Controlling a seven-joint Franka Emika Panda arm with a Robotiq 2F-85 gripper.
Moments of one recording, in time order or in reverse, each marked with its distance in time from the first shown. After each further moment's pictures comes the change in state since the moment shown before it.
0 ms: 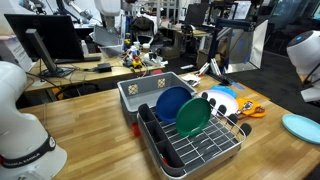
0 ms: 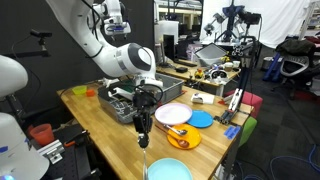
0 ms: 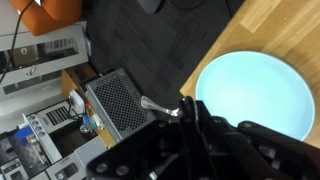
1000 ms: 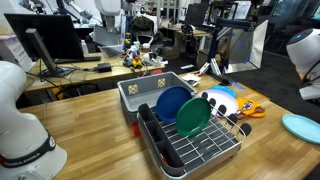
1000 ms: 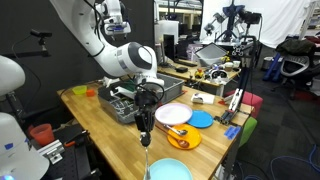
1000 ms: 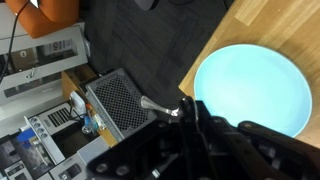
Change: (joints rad) arm 0.213 -0.070 -0.216 0.004 0.067 0.064 -0.020
